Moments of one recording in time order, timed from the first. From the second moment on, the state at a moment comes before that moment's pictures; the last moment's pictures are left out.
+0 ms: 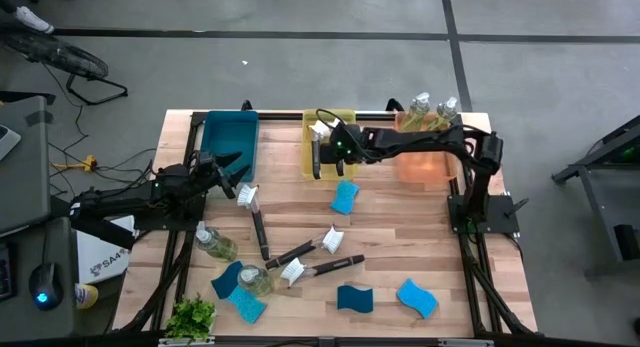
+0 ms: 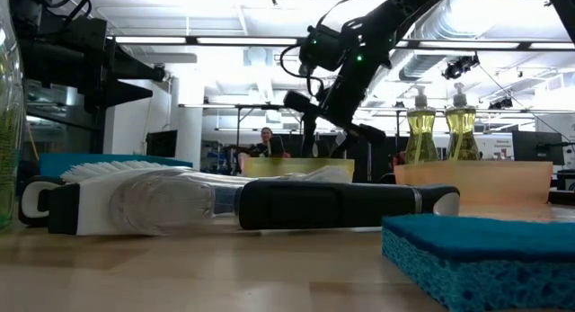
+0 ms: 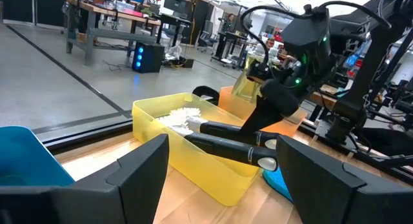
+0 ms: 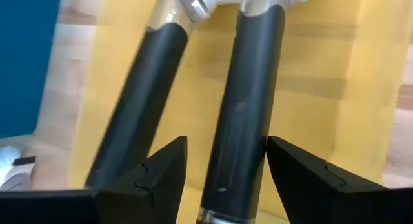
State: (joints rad) left arm 0.13 0.01 0.05 -0.01 -0.45 -0.29; right arm -0.34 1.85 1.26 -0.38 0.15 1.07
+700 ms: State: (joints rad) left arm 0.13 0.01 0.05 -0.01 -0.45 -0.29; right arm -0.24 1.67 1.26 -0.48 0.16 0.93
